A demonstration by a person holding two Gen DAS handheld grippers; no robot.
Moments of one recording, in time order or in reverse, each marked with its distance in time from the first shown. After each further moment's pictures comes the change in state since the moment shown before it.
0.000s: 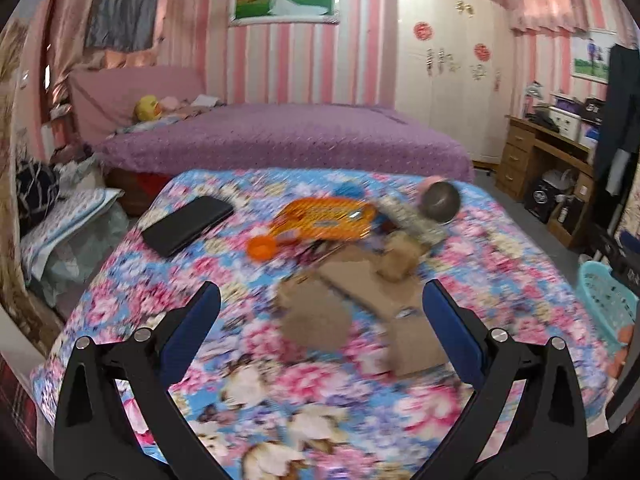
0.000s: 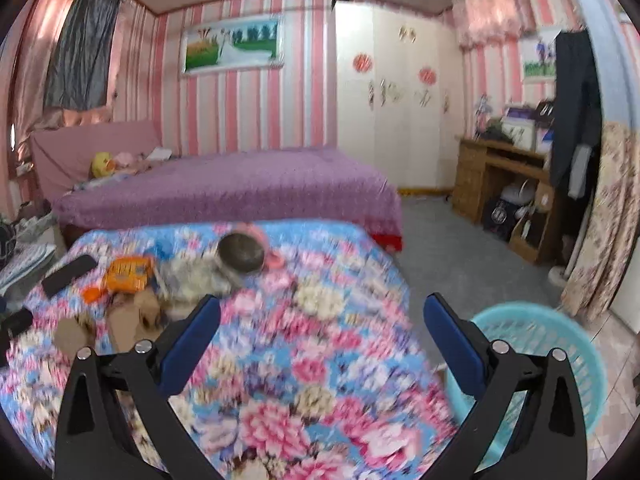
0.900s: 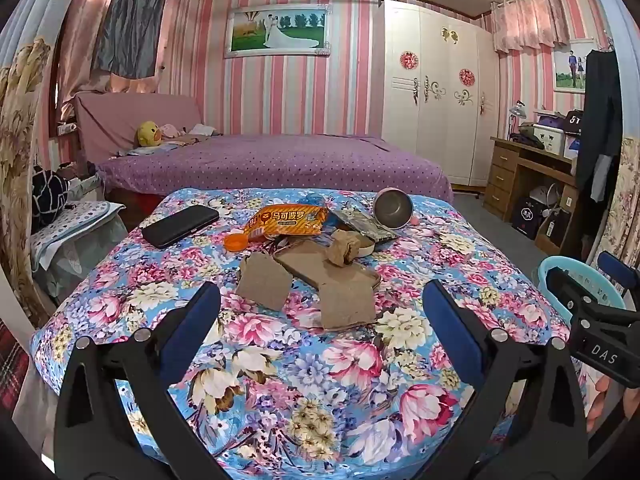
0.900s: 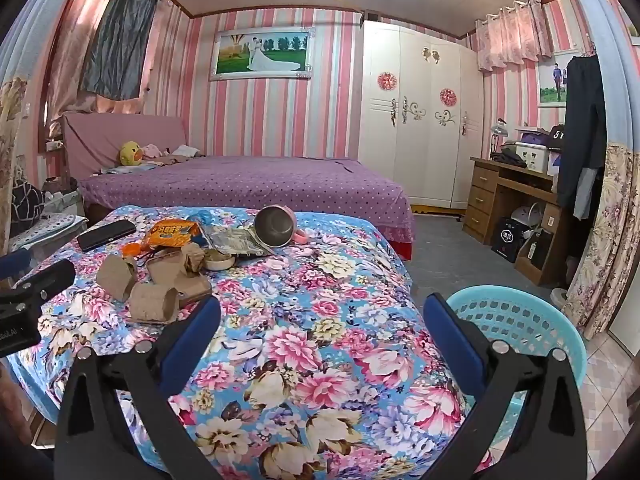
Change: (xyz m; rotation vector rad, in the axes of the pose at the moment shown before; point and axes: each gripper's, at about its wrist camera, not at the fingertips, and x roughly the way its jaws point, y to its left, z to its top) left arm -0.082 -0.060 -0.046 0.016 -0.151 -0.029; right arm -0.089 0.008 -0.049 -0.090 -0.084 0.052
